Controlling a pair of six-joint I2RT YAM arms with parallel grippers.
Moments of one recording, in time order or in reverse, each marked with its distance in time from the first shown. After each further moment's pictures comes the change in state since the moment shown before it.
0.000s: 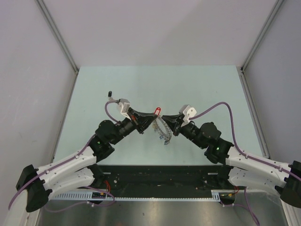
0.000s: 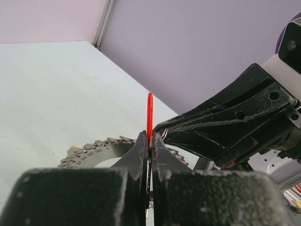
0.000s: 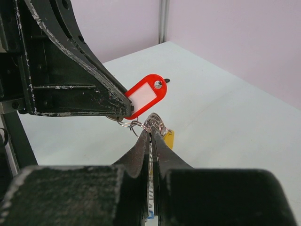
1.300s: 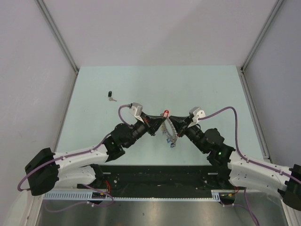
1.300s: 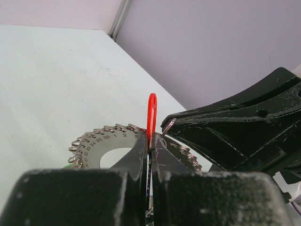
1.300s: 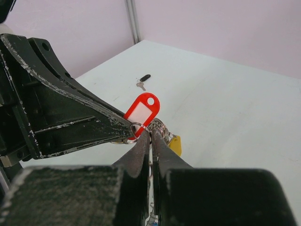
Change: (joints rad) left arm -0.154 0.218 -0.011 0.168 -0.243 0.012; right arm -0.001 -0.078 -0.133 0.088 0.177 0.138
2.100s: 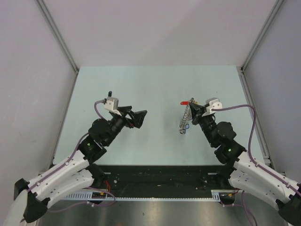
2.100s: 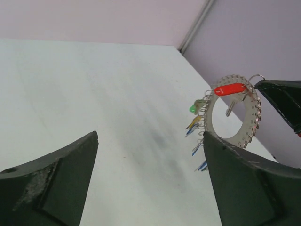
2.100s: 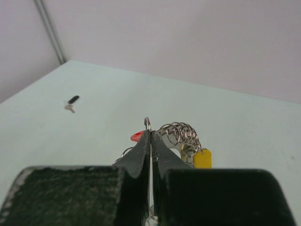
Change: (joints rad) left arm 0.221 -0.354 0.021 -0.429 -0.042 0.092; right arm -0.190 -0.112 0.055 -0.131 0.092 -0.107
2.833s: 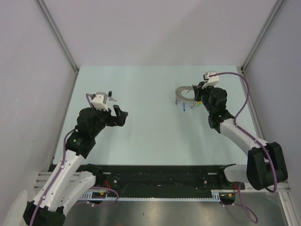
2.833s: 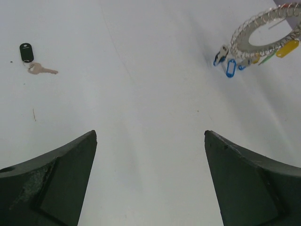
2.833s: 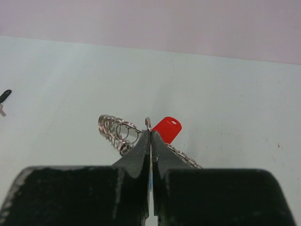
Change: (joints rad) left arm 0.455 -0.030 0.154 -0.541 0.288 0.140; right arm -0.473 0.564 0.260 0.038 -0.331 0.101
